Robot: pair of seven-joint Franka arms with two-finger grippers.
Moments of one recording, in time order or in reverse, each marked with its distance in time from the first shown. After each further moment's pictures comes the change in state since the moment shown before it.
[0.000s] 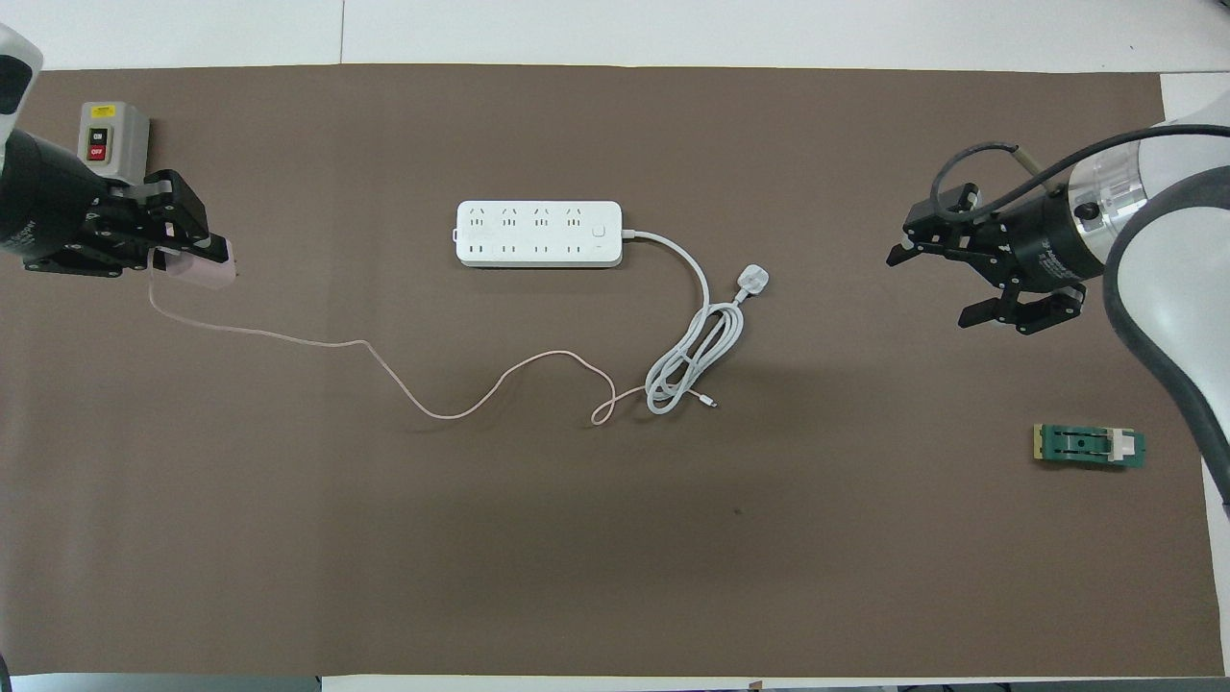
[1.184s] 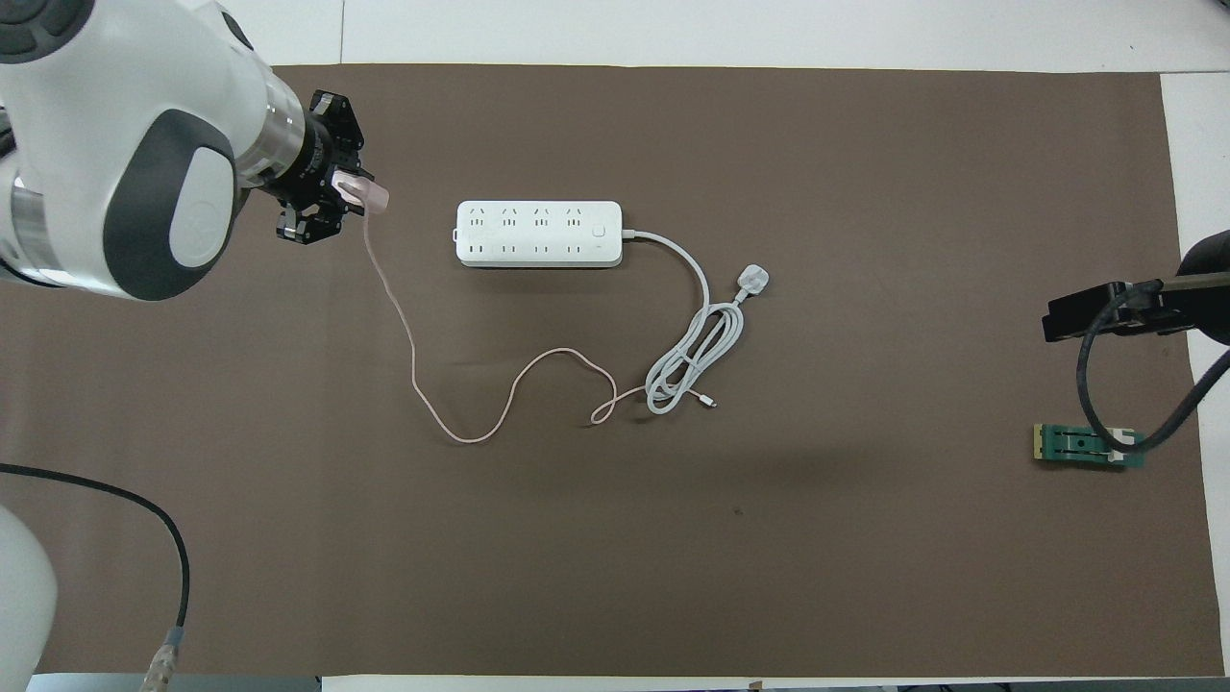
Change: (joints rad) left arm -0.198 0.252 -0.004 0.038 0.184 0.345 -1.268; right arm -0.021 -0.196 0.000 0.000 -0.313 -0.127 -0.540
